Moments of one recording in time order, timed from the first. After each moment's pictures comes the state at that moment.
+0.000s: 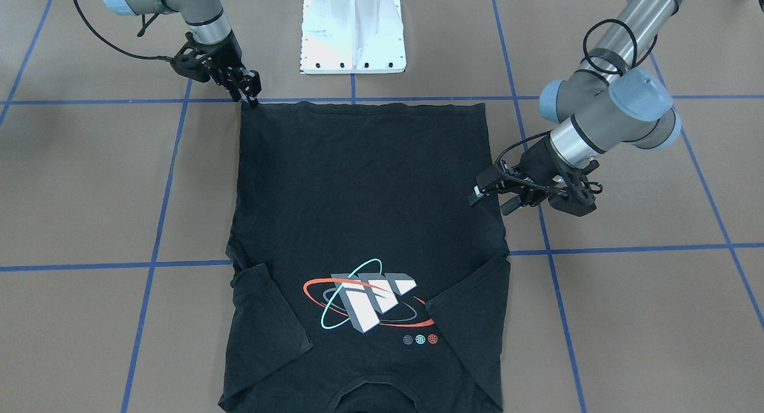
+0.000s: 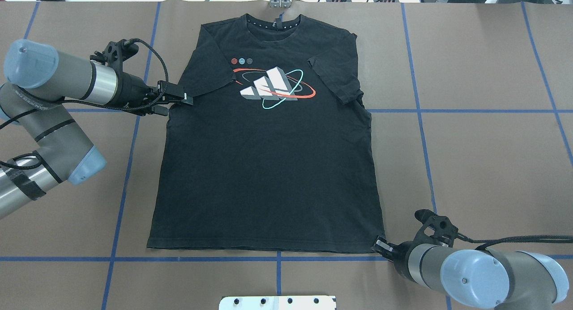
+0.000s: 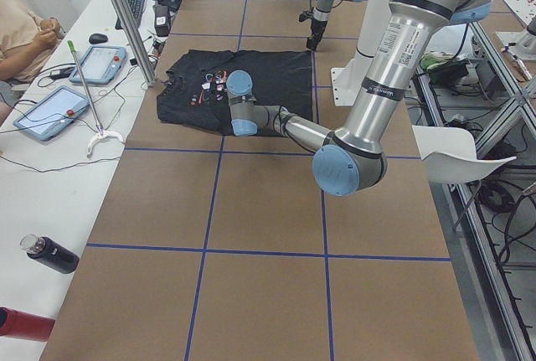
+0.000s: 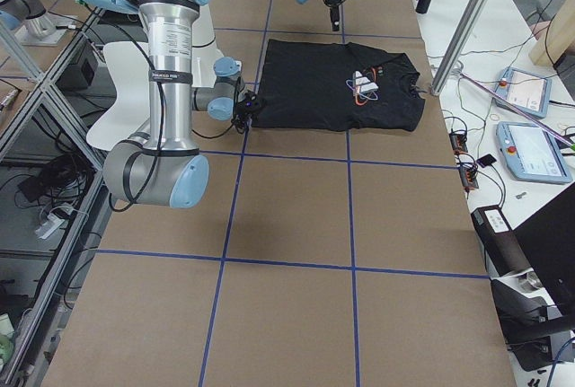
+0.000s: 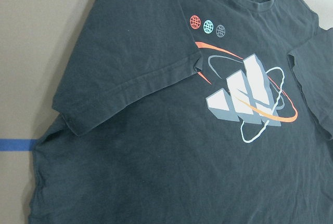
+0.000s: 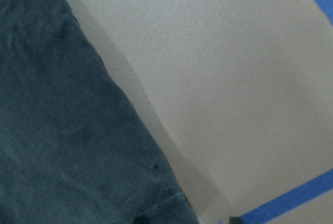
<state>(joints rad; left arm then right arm) -0.84 -1.97 -1.45 -2.63 -2.19 -1.39 0.11 -1.60 2.06 -1.13 1.49 2.05</state>
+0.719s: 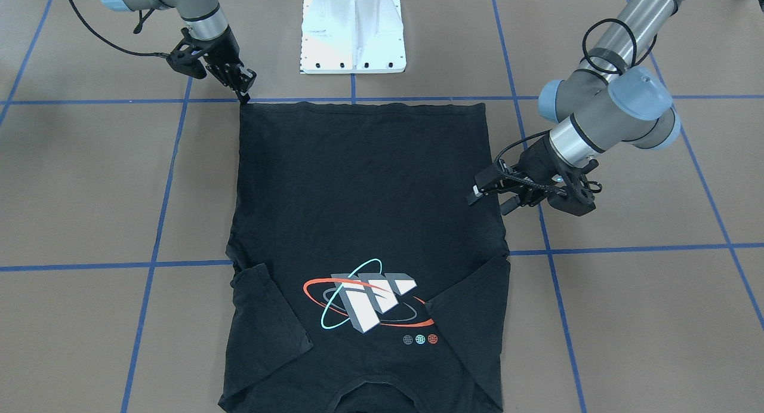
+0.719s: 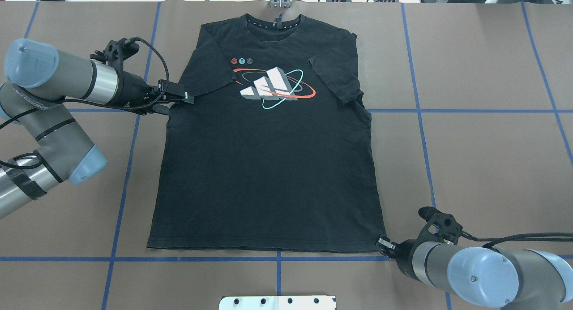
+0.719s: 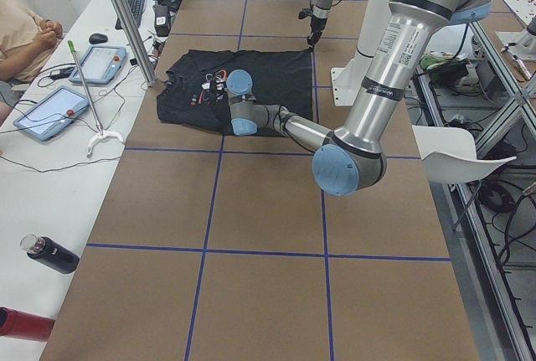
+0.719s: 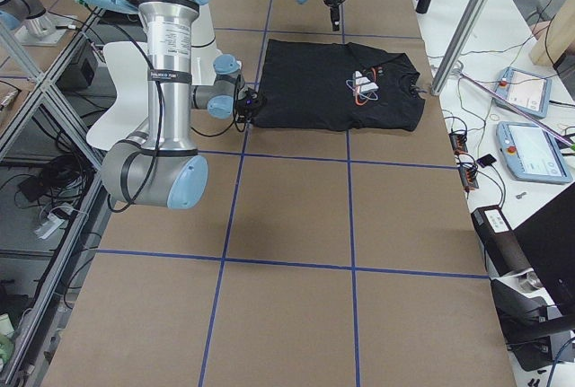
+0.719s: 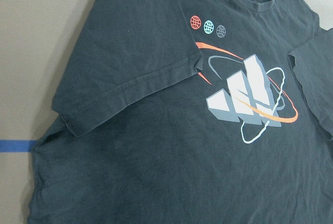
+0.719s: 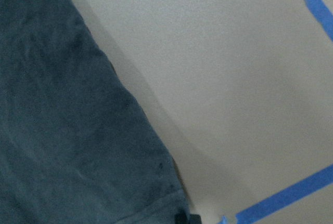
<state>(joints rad) -0.83 -1.97 -1.46 -2.63 -2.17 -1.40 0.13 -1.61 2.10 -1.13 1.50 2.05</state>
